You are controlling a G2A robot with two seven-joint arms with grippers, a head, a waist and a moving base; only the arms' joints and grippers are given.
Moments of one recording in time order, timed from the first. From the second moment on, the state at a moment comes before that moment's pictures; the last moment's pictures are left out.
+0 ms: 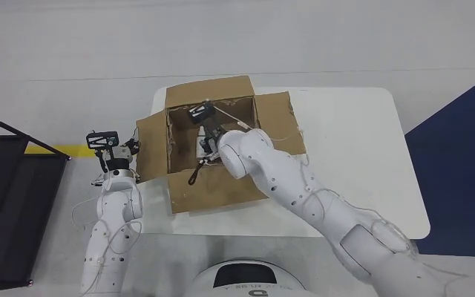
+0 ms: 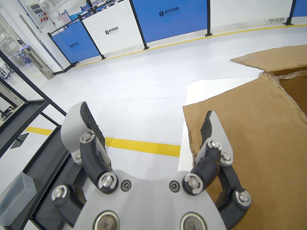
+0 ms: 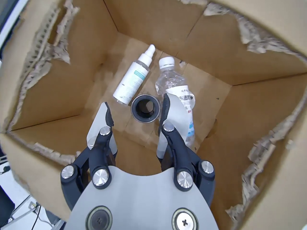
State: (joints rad) left arm 1.58 -1.35 -1.60 -1.58 1.56 0.27 0.07; right arm -0.85 -1.47 0.68 -1.55 -1.12 0.33 1.05
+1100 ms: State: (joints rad) left arm 1.58 -1.35 -1.60 -1.58 1.56 0.27 0.07; right arm -1.27 -1.28 1.66 -1.47 -0.31 -0.25 1.14
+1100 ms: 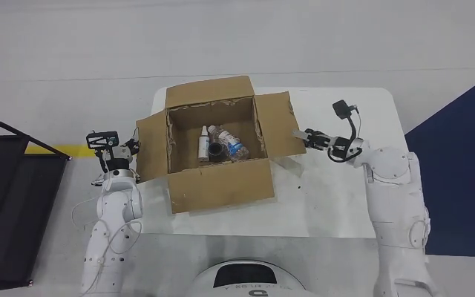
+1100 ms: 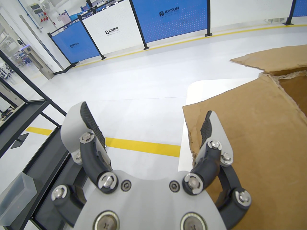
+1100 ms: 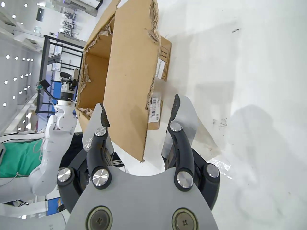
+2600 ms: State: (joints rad) left arm 1.62 -1.33 -1.70 -1.41 1.75 0.32 0.07; right arm -1.06 -1.28 1.07 -1.70 -0.46 -0.05 1.05
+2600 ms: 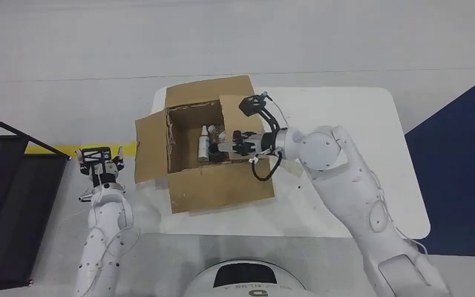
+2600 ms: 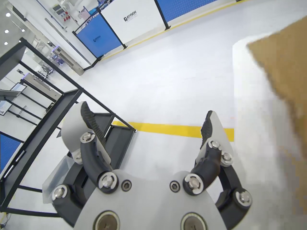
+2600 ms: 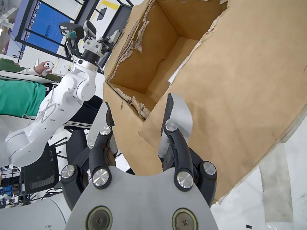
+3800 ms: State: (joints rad) left arm 1.64 -1.31 -1.59 -1.78 1.82 -0.08 0.23; right arm -1.16 -1.24 1.18 -1.80 -0.55 0.08 0.94
